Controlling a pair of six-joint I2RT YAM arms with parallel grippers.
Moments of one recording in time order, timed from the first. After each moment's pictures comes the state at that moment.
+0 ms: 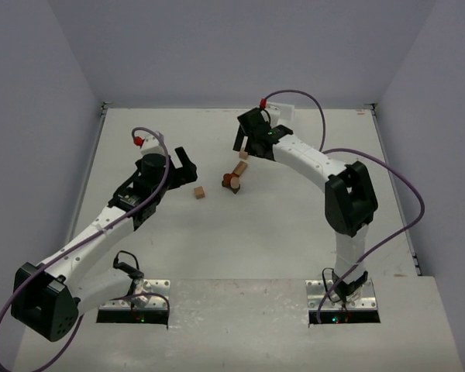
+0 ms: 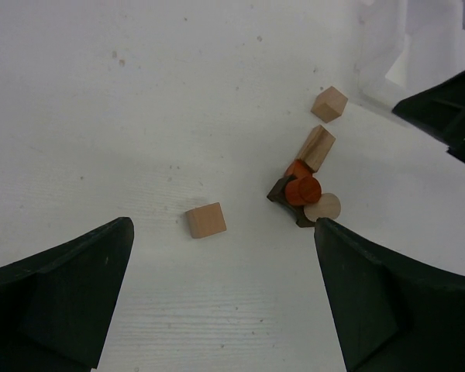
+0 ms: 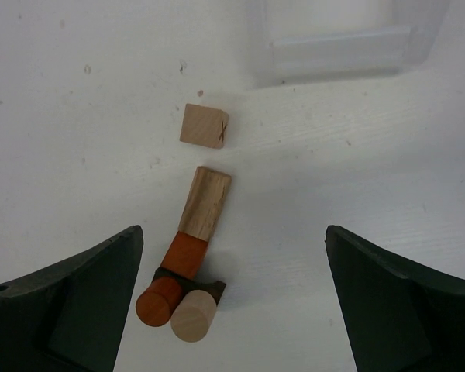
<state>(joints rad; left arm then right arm) -0.41 1.03 0.73 -0.18 -0.29 -0.57 0.59 1.96 1.60 -0.53 0.44 0.71</state>
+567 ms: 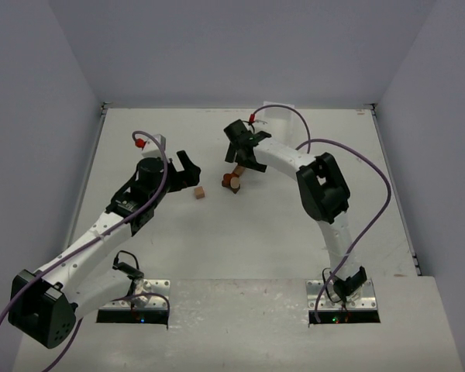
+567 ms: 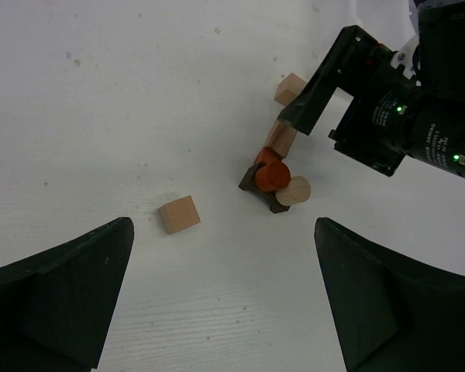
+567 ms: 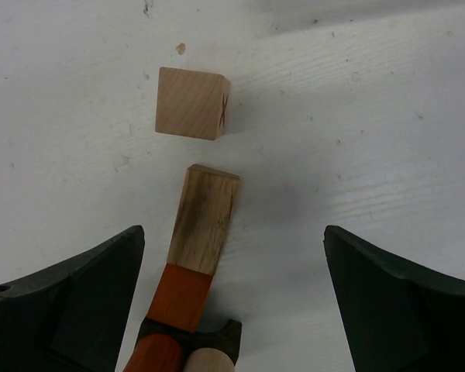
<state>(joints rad) -0.41 0.98 0.68 -0.12 -0.19 -0.55 0.62 2.23 1.73 -0.58 0.43 0.84</state>
